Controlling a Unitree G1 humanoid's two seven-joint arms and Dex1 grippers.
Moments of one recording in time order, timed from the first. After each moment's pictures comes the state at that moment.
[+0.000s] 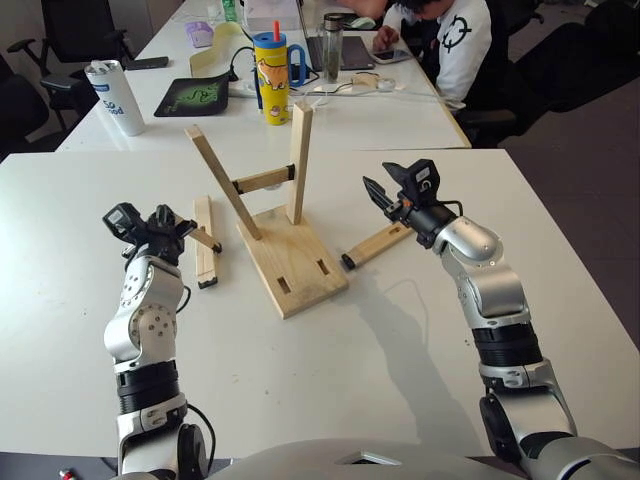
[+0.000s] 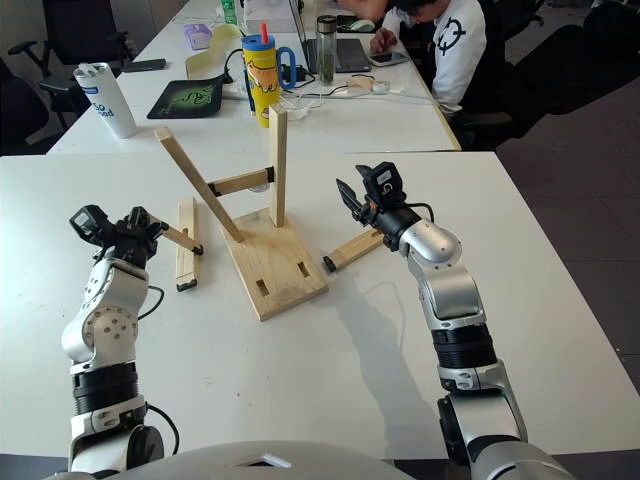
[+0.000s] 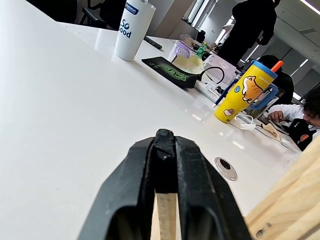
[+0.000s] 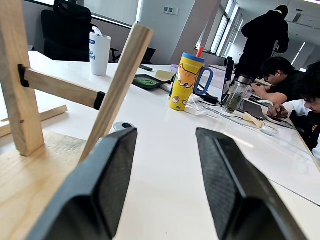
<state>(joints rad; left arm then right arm) -0.22 0.19 0.35 -0.16 -0.62 0.46 0.25 -0.42 -0.32 0.06 -0.03 0.13 0.27 0.44</state>
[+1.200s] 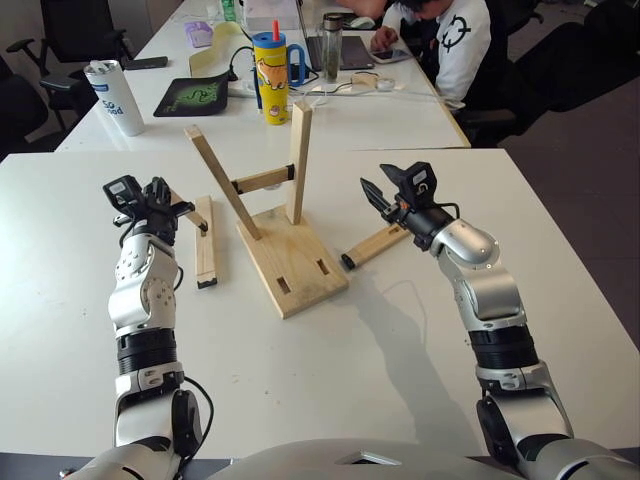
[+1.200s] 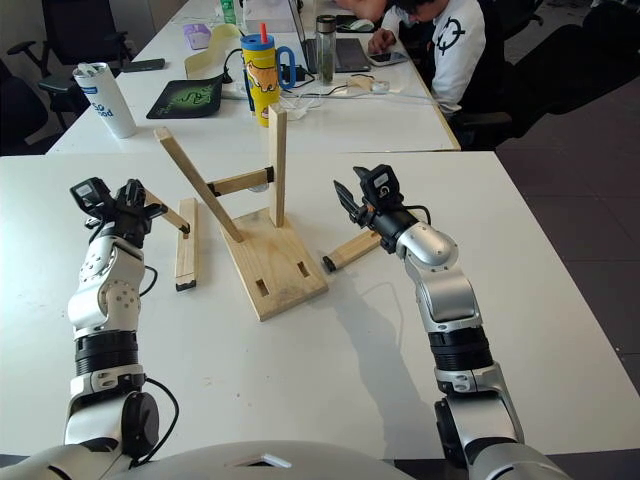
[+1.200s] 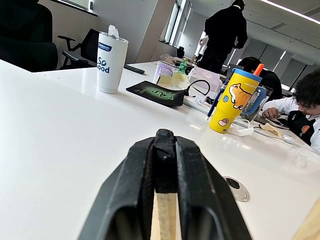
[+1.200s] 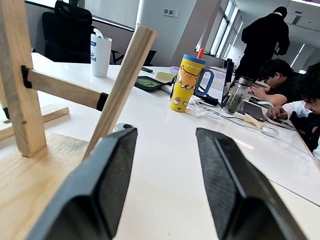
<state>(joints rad) -0.39 0.22 0.37 0.16 -0.40 0.26 0.04 -0.41 -0.30 0.07 -0.03 0.12 0.25 0.43</state>
